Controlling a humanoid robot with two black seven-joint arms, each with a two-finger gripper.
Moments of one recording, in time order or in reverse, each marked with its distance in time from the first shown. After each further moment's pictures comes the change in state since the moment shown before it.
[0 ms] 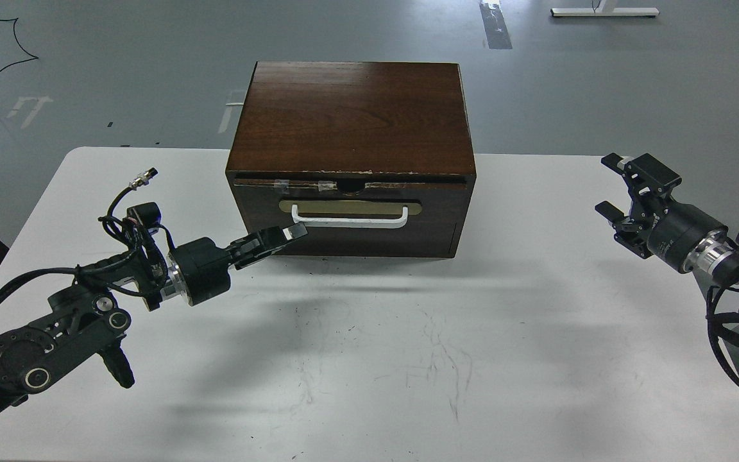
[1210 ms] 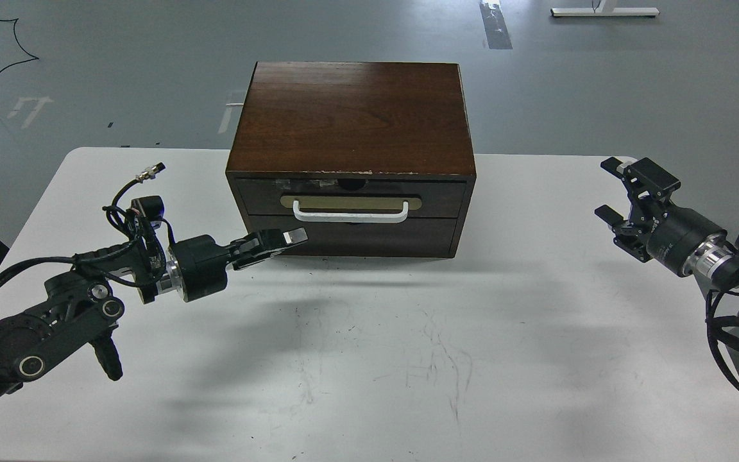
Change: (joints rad) left arm -0.002 0.076 0.006 -0.047 -0.001 -0.160 0.000; right arm -0.012 0.001 0.003 0.004 0.000 -0.003 0.000
